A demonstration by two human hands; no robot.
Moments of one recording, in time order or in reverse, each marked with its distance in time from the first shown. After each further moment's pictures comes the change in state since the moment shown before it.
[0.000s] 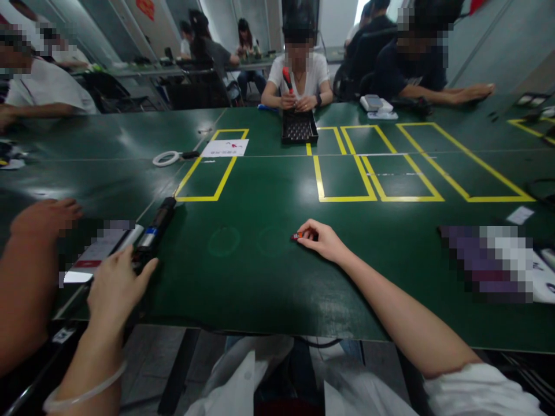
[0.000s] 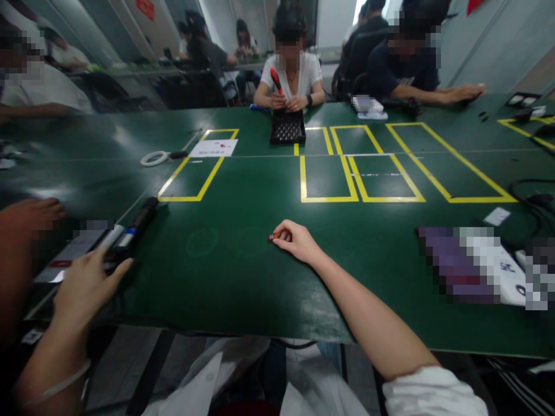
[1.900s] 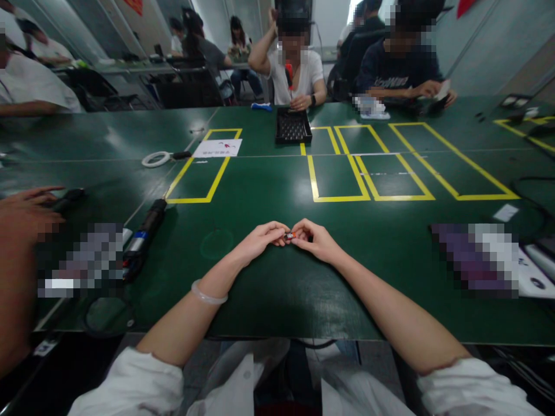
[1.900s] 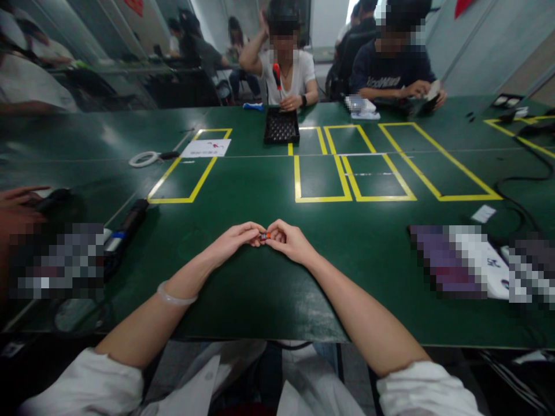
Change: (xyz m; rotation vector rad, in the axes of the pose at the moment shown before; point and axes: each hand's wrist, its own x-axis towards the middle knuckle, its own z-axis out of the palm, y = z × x) left_hand 0.005 0.274 -0.007 -1.430 -0.871 0.457; right_hand -0.002 -0.001 0.000 0.078 -0.030 -0.068
